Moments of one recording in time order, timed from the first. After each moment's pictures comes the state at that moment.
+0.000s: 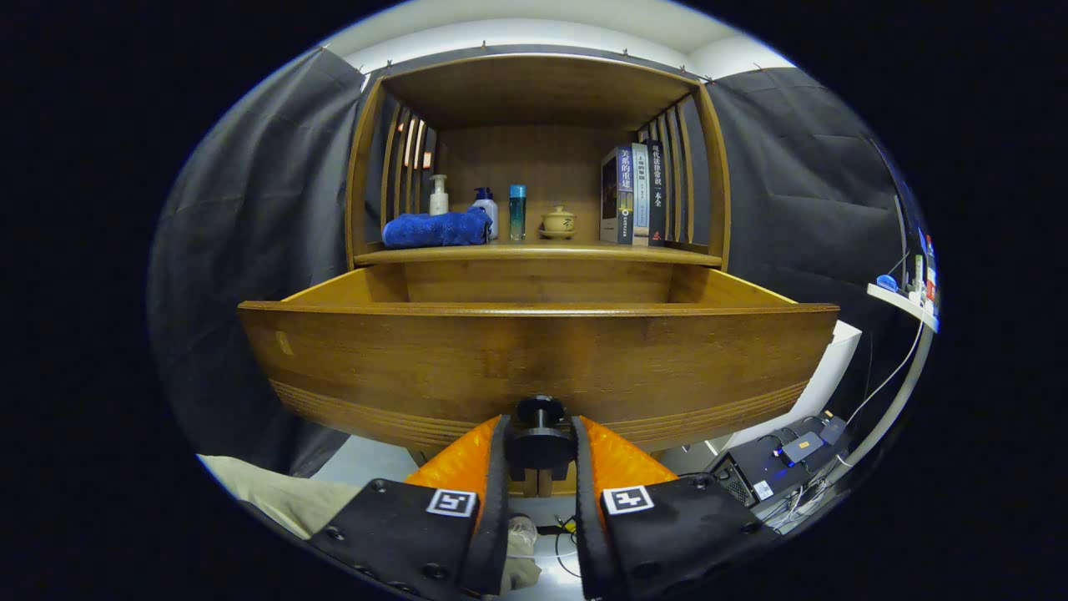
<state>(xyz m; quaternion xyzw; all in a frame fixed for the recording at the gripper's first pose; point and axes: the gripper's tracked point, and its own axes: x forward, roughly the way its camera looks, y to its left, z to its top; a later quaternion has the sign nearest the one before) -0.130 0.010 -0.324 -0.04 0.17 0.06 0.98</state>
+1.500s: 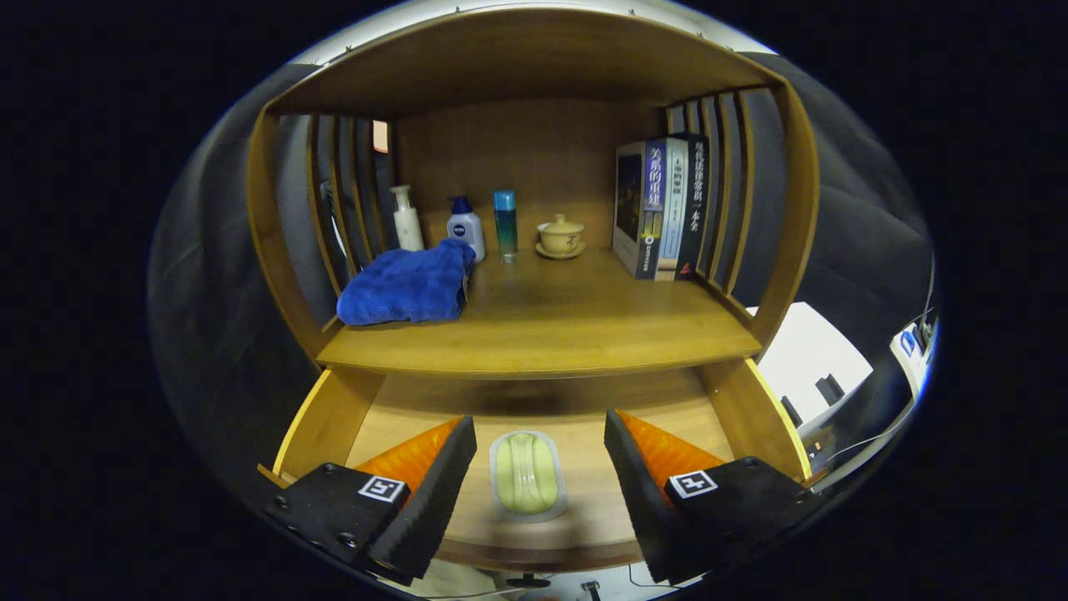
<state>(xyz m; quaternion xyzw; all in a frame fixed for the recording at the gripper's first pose) 0.018 0.024 -0.211 -0.01 0.31 0.06 0.95</state>
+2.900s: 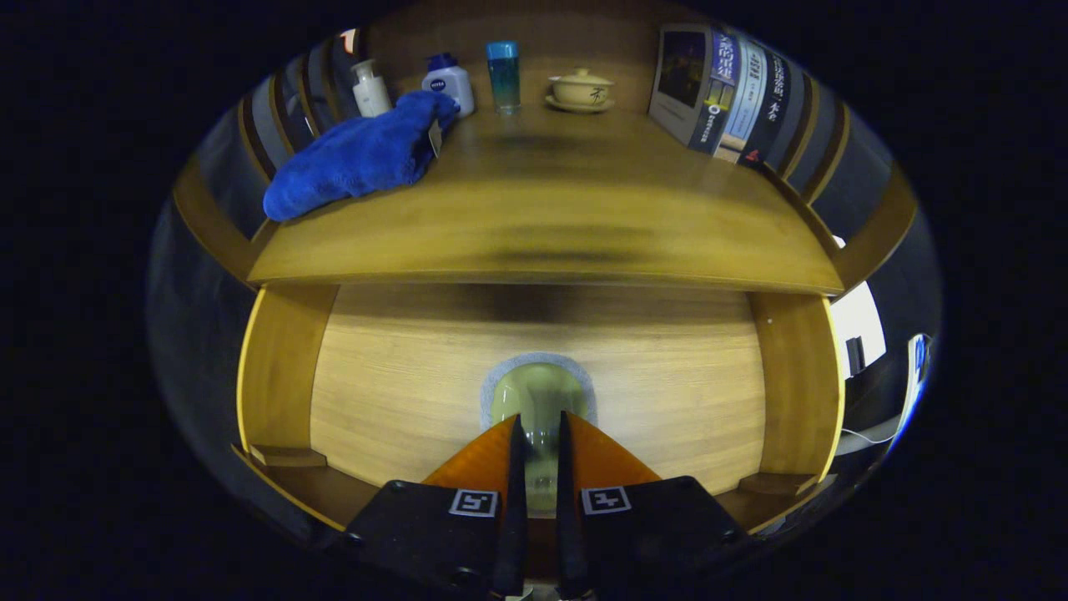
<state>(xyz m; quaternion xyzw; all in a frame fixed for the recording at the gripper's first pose) 0.012 0.019 -0.277 -0.04 0.52 0.06 0.85</state>
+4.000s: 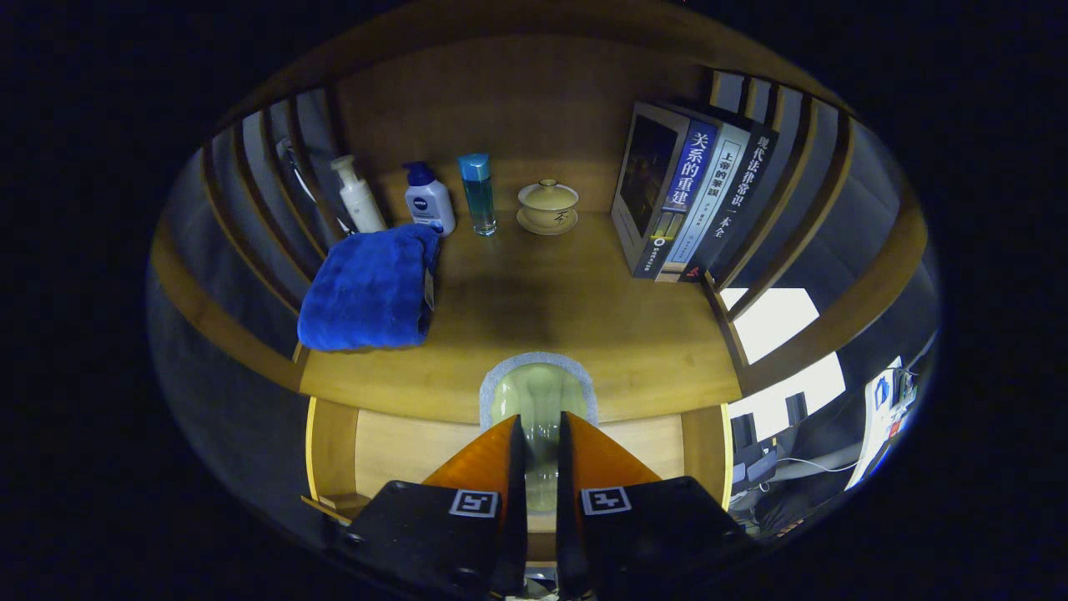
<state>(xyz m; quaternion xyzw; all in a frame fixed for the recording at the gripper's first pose) 0.107 0.016 -0.149 -0.04 0.47 0.04 0.88</state>
